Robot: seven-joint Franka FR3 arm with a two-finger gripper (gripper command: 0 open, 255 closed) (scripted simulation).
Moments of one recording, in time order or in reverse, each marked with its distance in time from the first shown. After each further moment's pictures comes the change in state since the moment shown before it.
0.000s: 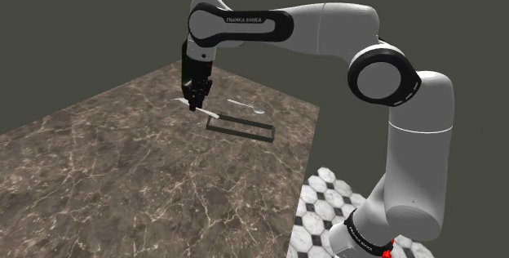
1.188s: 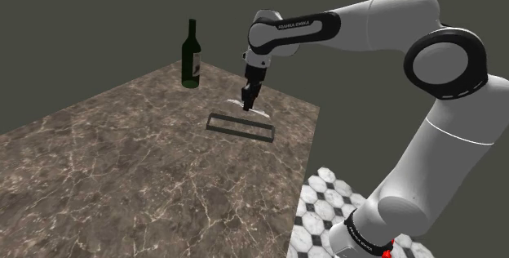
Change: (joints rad) arm -0.200 -0.336 -0.100 -0.510 0.028 0.124 -0.315
